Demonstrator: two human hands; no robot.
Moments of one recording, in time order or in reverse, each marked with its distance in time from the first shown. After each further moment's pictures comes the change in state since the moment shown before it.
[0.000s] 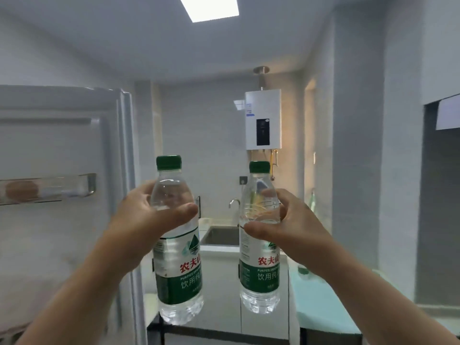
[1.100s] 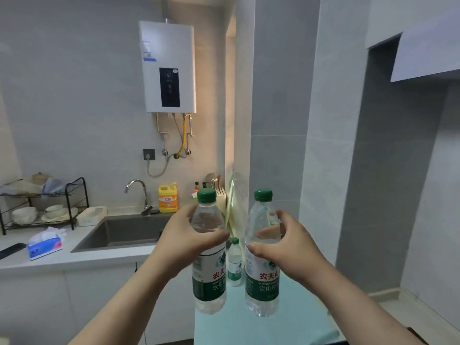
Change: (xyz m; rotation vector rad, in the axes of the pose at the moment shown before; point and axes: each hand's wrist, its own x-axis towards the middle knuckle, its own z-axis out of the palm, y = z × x) left_hand 0.220 -0.230 0.462 -0.109 -0.428 -0.161; right_hand 0.149 0.338 -0.285 -0.269 0.326 0.405
